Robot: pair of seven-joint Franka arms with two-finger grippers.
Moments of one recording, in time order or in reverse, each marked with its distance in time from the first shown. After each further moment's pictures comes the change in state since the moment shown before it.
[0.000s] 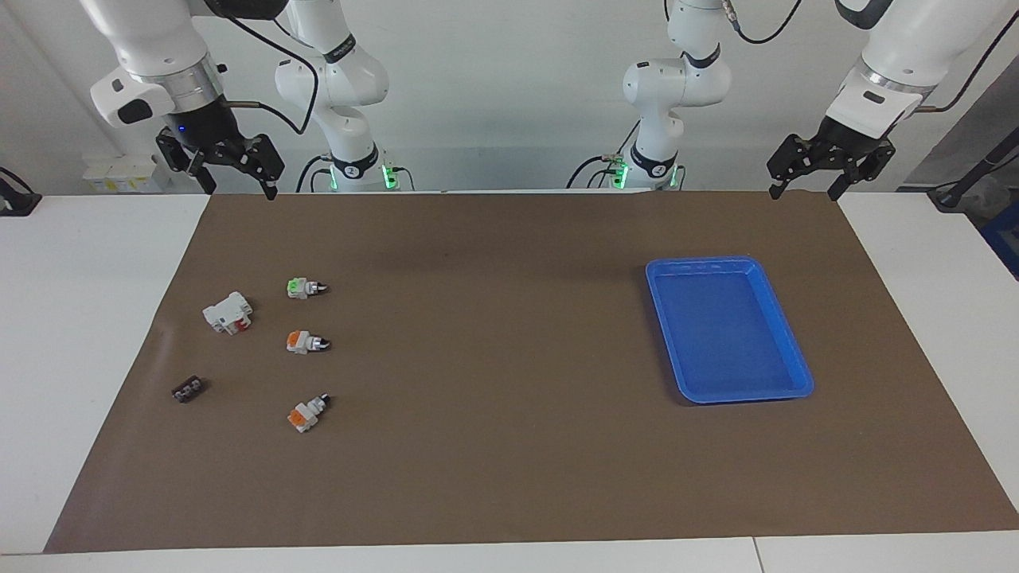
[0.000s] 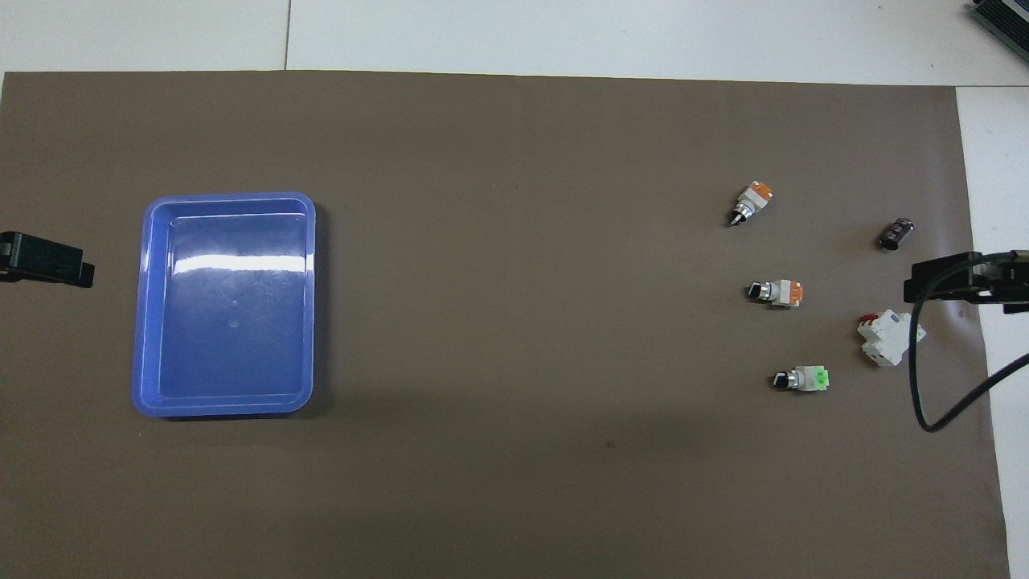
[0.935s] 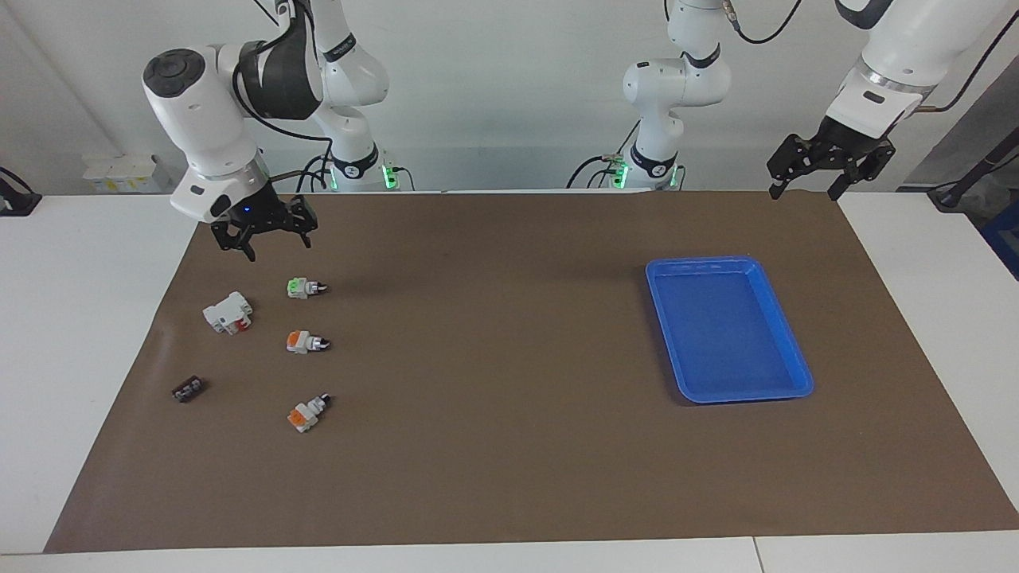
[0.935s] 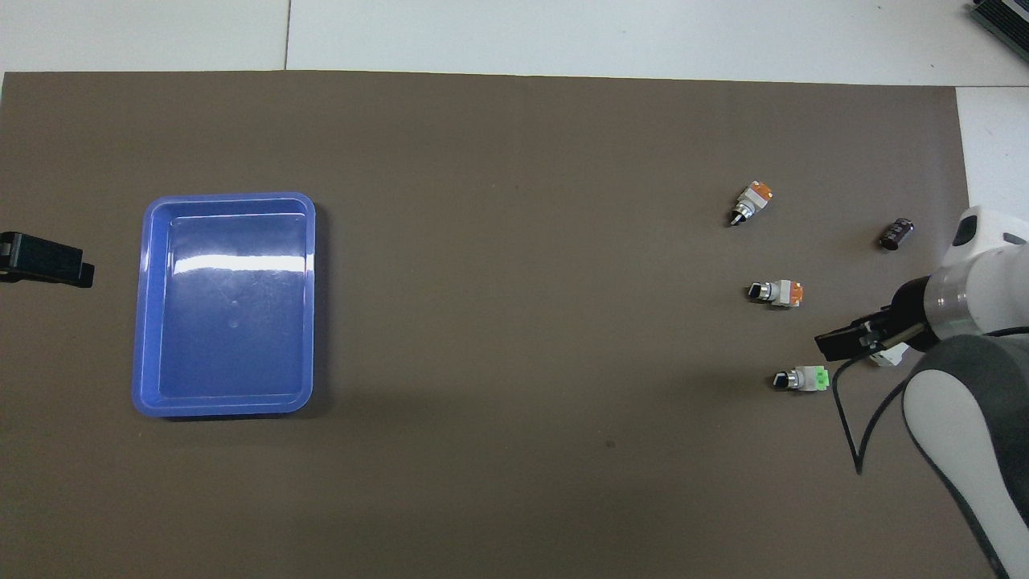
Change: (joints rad) left arm 0.000 0.000 0.000 0.000 0.000 0.000 0.000; right arm -0.020 -0.046 -0.005 -0.458 0.053 0.357 -0.616
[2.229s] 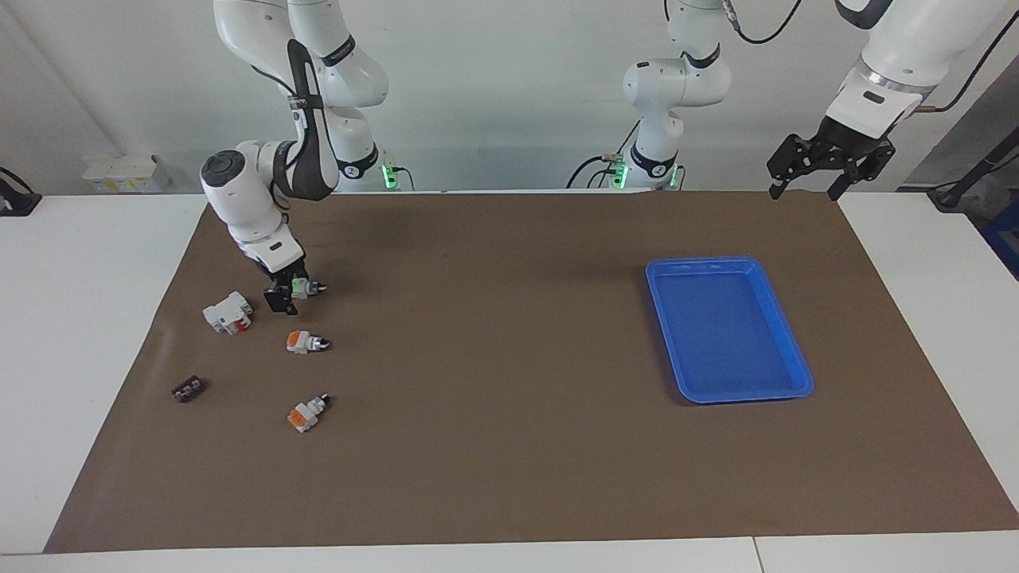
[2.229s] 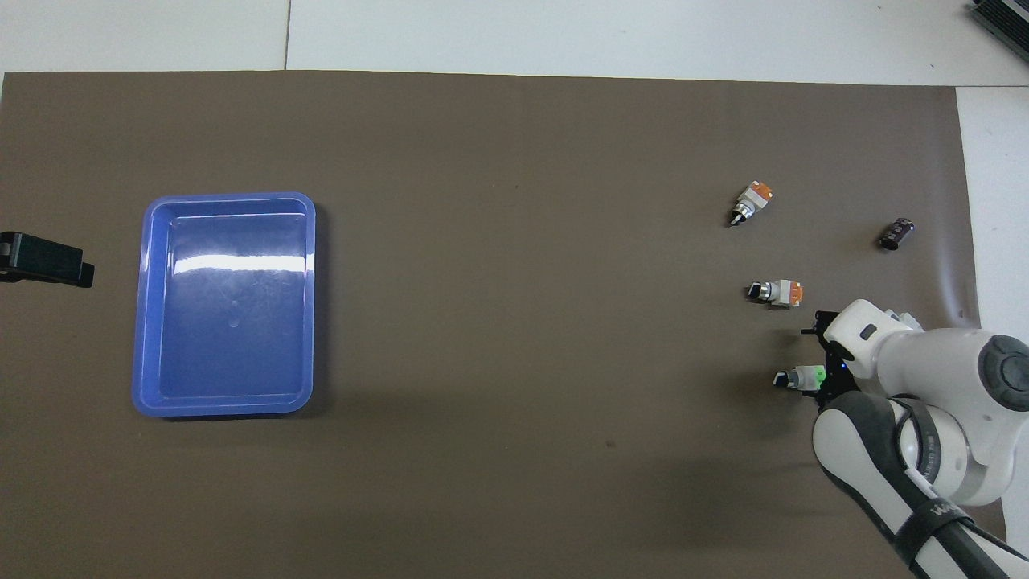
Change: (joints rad) left arm 0.000 0.000 0.000 0.000 0.000 -0.001 0.000; right arm -0.082 0.118 -0.007 -0.421 0.027 0.641 -1.218
